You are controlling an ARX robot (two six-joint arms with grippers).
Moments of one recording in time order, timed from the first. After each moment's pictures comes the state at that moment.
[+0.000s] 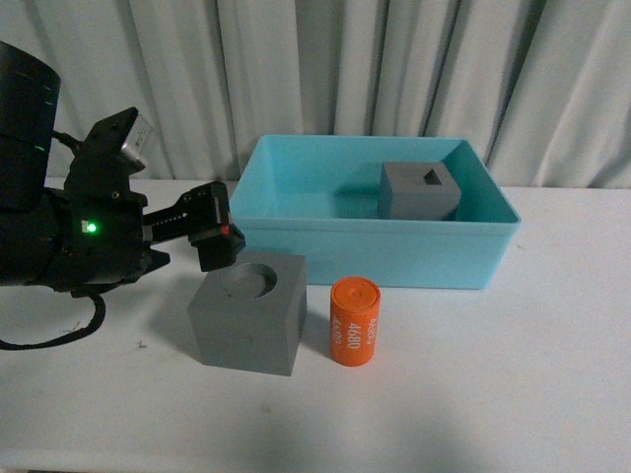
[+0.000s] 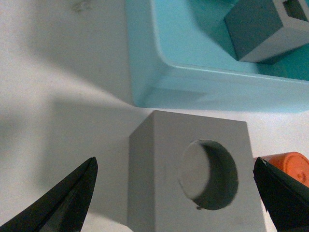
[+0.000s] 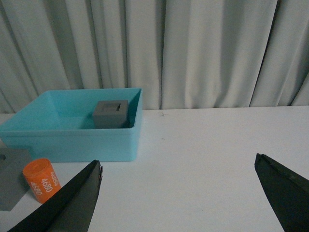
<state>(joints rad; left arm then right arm) -0.18 1.86 0.83 0.41 0.20 -0.30 0.00 0.00 0.01 0.00 0.00 0.00</state>
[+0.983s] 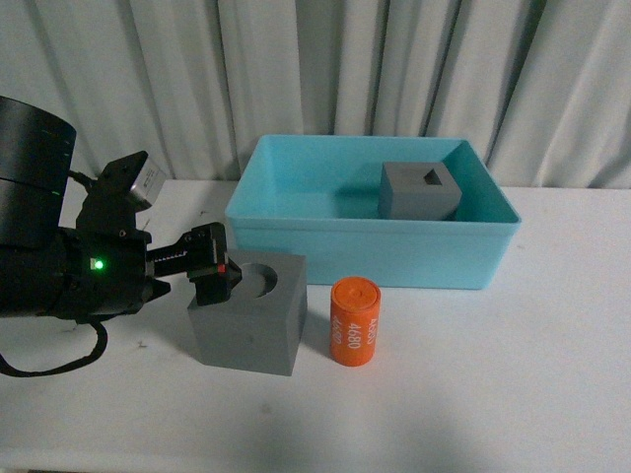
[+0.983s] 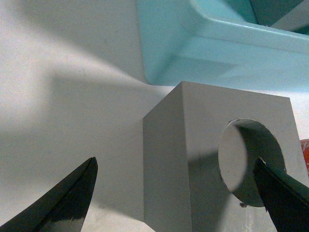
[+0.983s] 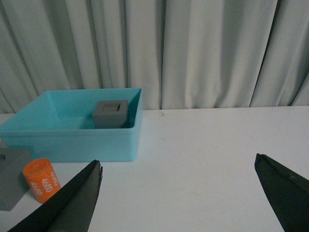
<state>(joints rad) -0.16 1.97 0.84 0.43 0.23 -0.26 0.00 0.00 0.01 0.00 0.00 0.00</state>
